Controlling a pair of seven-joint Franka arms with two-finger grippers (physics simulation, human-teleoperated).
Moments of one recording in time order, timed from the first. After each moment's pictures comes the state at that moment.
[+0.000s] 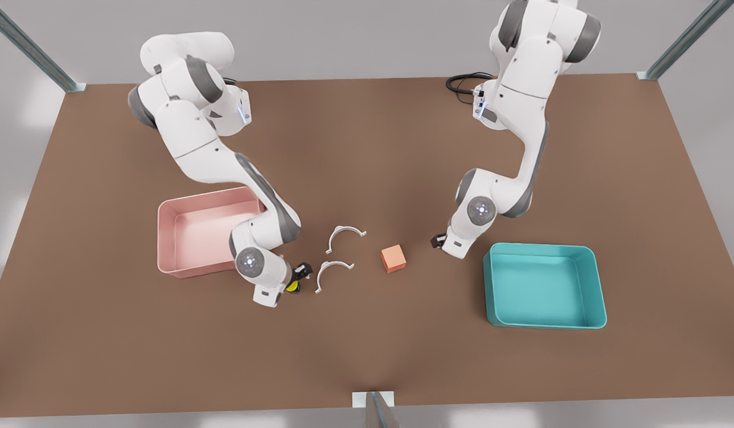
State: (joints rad) left arm -0.49 0.49 0.06 -1.99 -0.11 2.39 -0.66; right arm 0.19 0.85 0.25 -1.50 -0.04 2.33 -0.07
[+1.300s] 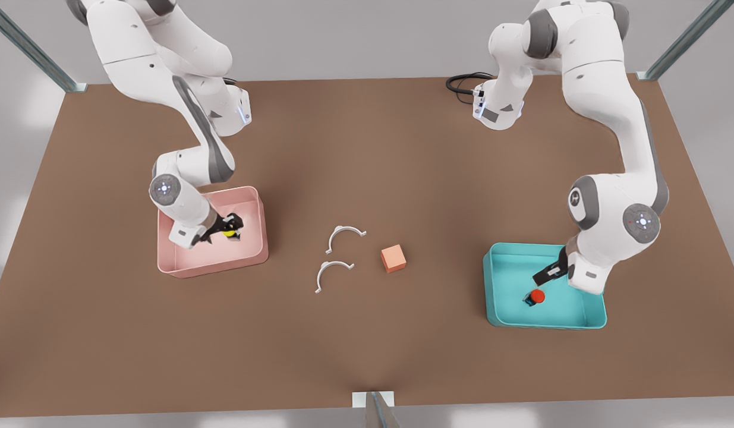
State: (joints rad) left arm -0.37 0.40 0.34 -1.50 -0.19 1.96 -0.34; right arm -0.28 0.19 0.45 -2.15 -0.04 2.39 -0.13
